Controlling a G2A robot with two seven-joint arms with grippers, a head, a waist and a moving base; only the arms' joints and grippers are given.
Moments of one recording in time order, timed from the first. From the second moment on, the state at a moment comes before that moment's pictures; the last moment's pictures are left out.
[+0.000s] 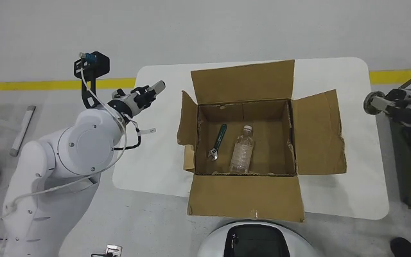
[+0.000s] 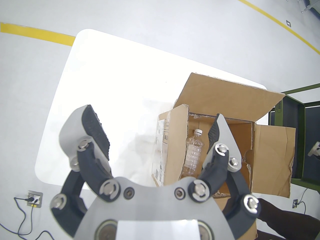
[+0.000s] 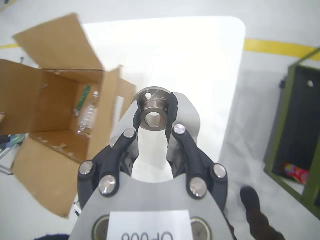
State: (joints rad) left arm 0.50 -0.80 -1.08 -2.04 0.54 0.79 -1.03; right arm -1.22 -0.95 2.01 -2.23 -0.48 0.14 1.29
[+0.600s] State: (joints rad) left arm 0.50 -0.80 -1.08 -2.04 0.54 0.79 -1.03; right arm -0.78 -1.00 1.02 -2.00 -0.79 0.29 1.14
